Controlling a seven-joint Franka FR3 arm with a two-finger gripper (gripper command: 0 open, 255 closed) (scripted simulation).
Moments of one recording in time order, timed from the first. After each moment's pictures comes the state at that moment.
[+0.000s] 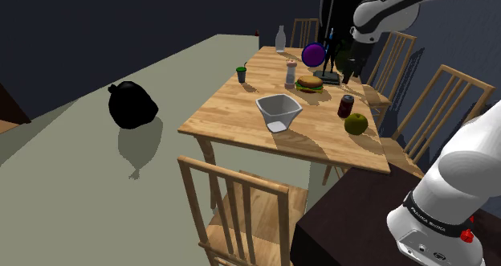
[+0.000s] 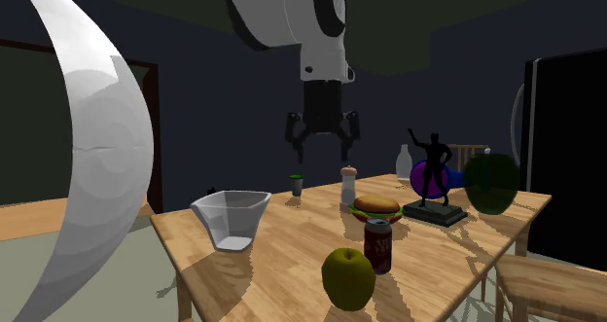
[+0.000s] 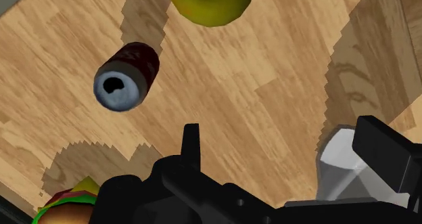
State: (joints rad) arm -0.08 -0.23 -0.48 -2.29 -0.10 2.18 -0.53
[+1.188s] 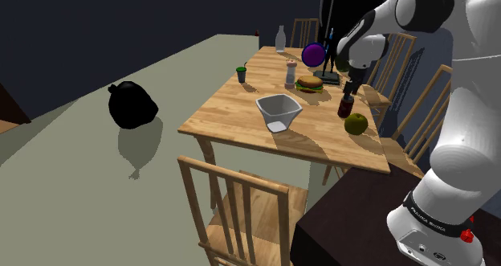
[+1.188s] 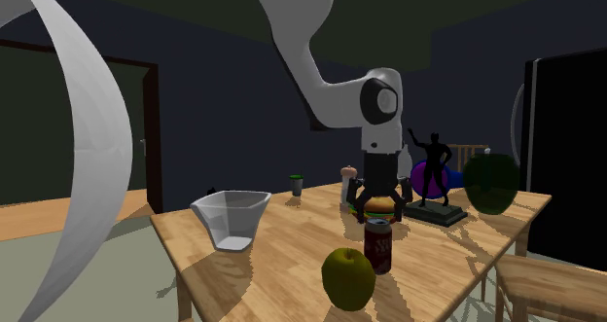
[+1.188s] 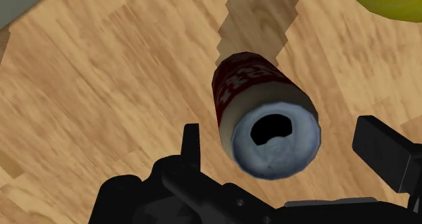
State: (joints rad) arm -0.24 0.42 -0.53 -1.94 0.28 2.28 -0.96
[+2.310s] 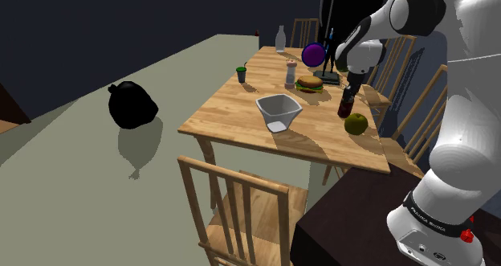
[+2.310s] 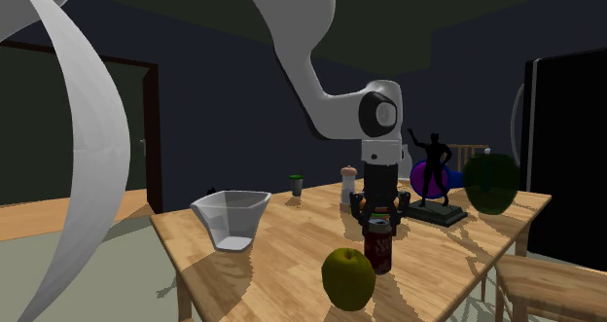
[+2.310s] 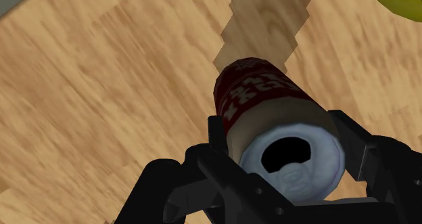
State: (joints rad) arm -0.25 0.46 -0.52 -1.94 0.31 2.32 -0.98
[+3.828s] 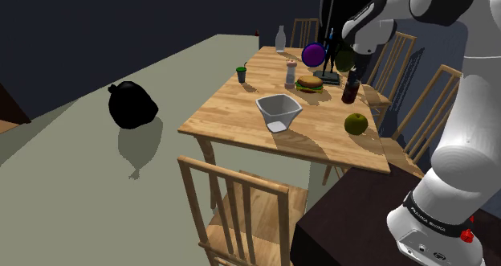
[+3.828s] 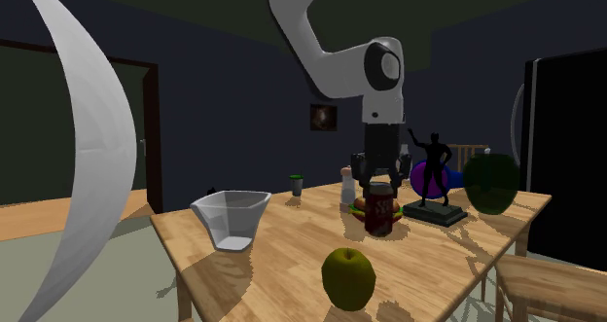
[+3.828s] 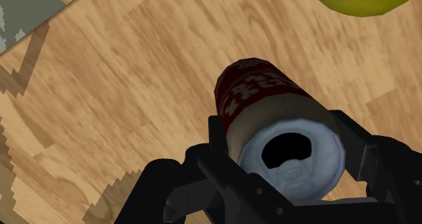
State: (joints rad) arm -0.21 0.32 -0.57 -1.89 0.21 2.15 -0.92
